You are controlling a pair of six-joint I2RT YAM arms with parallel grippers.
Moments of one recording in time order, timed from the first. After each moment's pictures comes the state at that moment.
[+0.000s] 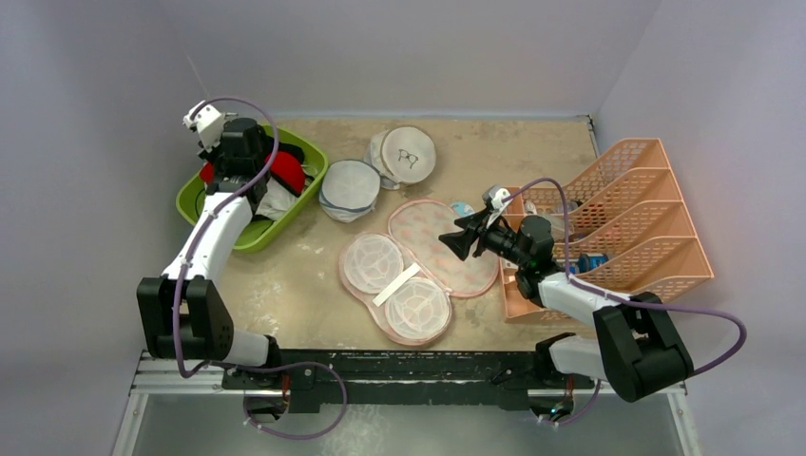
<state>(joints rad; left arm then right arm) -0.03 1.42 1.16 -0.13 -0.82 -0.41 0.33 1.25 0.36 0.77 -0.58 0.19</state>
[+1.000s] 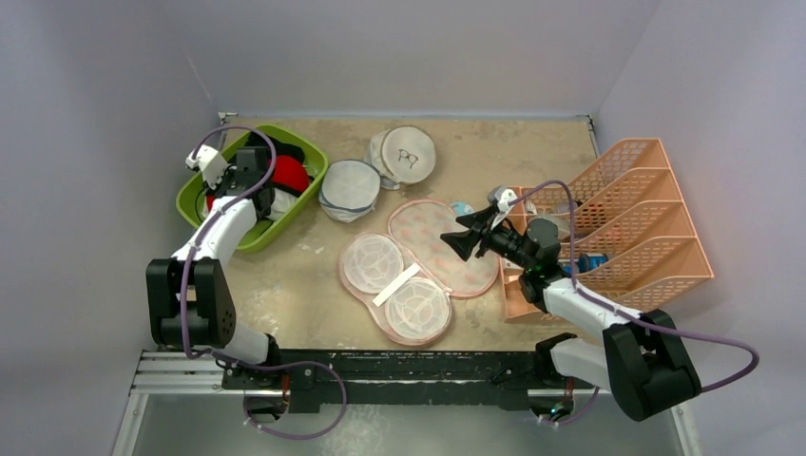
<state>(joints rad) 0.00 1.49 1.05 -0.36 -0.95 -0.77 0.33 1.14 0.35 0.76 -0.59 0.20</state>
